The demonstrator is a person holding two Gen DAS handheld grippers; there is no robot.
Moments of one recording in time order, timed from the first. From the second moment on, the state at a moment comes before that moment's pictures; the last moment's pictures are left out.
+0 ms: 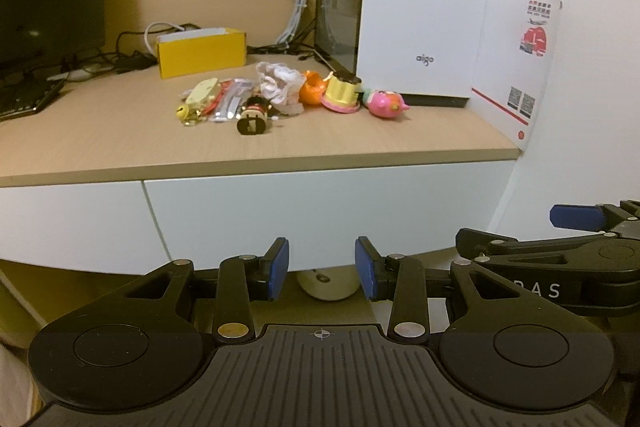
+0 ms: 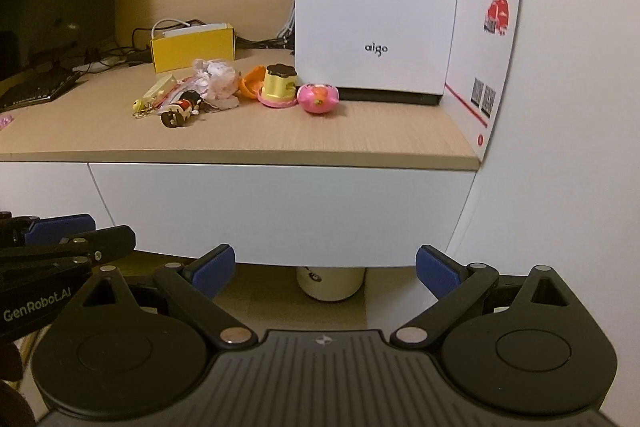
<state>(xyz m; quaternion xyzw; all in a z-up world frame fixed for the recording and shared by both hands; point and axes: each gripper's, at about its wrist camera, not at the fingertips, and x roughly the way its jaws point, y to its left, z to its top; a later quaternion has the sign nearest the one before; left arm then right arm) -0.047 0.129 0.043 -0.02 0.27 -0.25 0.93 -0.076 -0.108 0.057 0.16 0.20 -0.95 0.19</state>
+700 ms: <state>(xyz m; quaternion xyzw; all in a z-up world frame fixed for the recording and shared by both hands) -0.045 0.127 0.039 -0.02 0.28 -0.28 0.92 -0.081 -0.106 0.052 0.17 0.19 -0.95 0.19</state>
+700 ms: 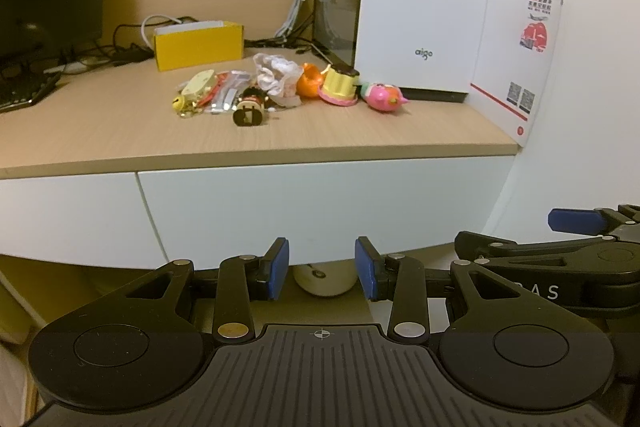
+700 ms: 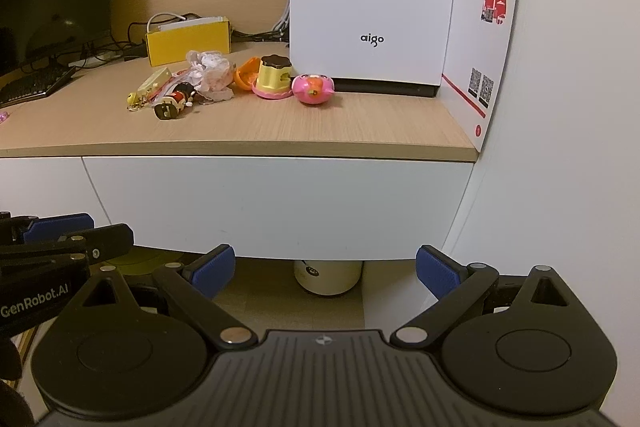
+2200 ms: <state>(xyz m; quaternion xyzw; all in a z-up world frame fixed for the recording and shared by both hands) -0.048 0.128 0.034 -0.02 0.29 -0.32 0.90 -0.083 -0.102 0.052 0.18 0.19 -0.95 0.18</state>
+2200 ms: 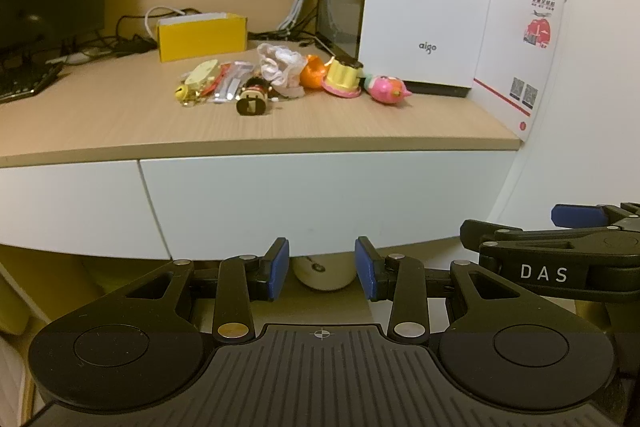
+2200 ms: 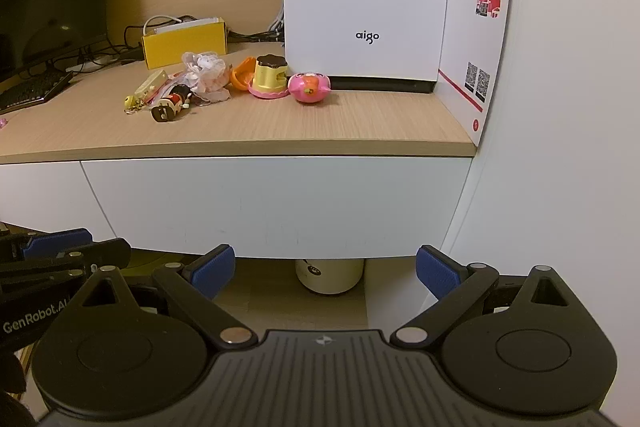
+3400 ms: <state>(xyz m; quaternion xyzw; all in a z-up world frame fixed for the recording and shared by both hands) -0.046 0.127 0.034 -0.01 0.29 -0.35 0.89 -0.085 -0.101 0.053 0.18 0.19 -0.95 0.19</state>
